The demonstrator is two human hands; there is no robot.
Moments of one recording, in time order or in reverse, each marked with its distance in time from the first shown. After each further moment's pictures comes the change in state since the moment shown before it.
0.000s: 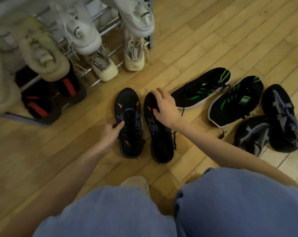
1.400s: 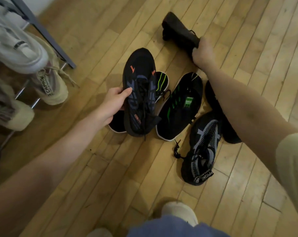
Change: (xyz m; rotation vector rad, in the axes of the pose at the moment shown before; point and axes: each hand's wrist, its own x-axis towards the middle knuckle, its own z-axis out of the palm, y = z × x) left_hand 0.058 0.200 0.204 0.122 -0.425 0.275; right_hand 0.064 0.326 -0.196 0.077 0.443 0.765
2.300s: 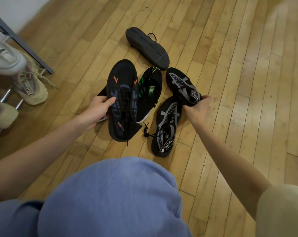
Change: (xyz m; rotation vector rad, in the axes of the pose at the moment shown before) left_hand -0.085 -0.005 0.048 0.162 -0.103 0.053; right_hand -0.249 0.138 -0.056 0.335 0.255 0.414
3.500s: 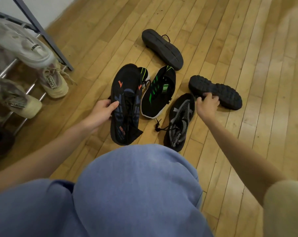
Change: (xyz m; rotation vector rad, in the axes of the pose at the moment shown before) left_hand -0.042 -0.027 -0.034 0.026 0.051 0.043; right_hand -0.003 -0.004 0.016 -0.222 -0.116 -0.080
